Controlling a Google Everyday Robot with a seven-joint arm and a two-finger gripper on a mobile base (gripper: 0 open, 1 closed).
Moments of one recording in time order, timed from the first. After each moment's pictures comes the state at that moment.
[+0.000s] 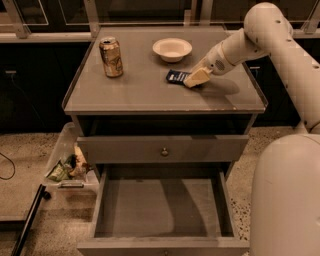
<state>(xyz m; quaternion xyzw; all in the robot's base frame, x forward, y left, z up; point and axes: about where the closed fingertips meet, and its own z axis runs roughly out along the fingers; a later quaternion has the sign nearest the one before) 0.758 -0.144 0.836 -0.50 0.78 0.16 0.34</state>
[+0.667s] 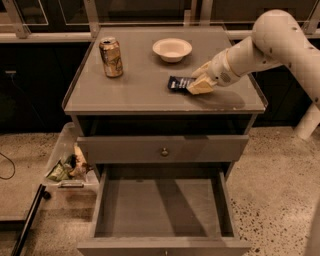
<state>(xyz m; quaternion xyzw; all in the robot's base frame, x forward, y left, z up) 0.695 -0.132 0.846 -0.54 0.74 0.15 0.36</state>
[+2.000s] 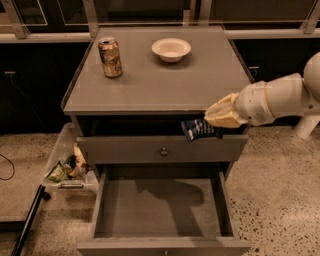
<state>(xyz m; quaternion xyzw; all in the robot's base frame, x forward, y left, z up) 0.558 -0.164 0.841 -0.56 0.70 0.18 0.41</state>
